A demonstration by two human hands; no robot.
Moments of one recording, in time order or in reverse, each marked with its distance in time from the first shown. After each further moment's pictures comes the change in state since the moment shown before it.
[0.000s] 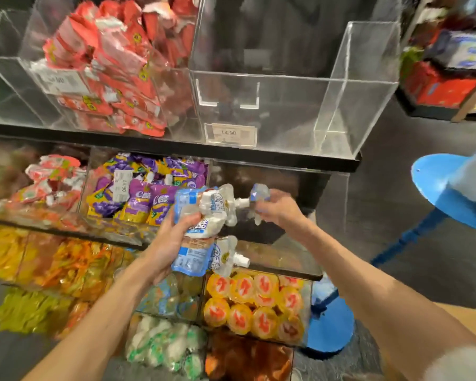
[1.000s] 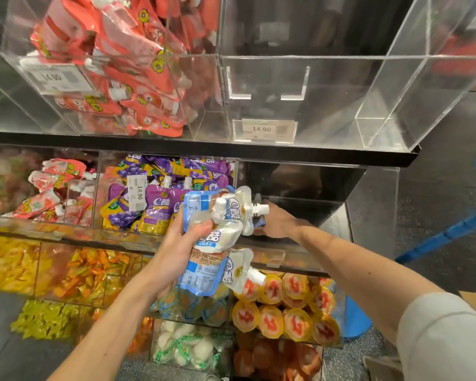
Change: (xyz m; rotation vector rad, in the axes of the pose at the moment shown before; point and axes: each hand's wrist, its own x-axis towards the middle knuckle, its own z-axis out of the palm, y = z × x) left_hand 0.024 0.015 -0.051 0.075 -0.156 0.000; right_hand 0.071 0.043 0.073 -0.826 -0.335 -0.178
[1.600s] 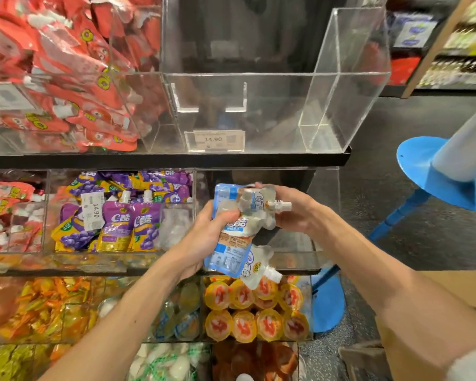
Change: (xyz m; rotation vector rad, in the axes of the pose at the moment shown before) left_hand 0.036 0.011 0.091 0.082 -0.218 -0.118; right_hand -0.107 -0.006 -0.099 1.505 -0.002 0.258
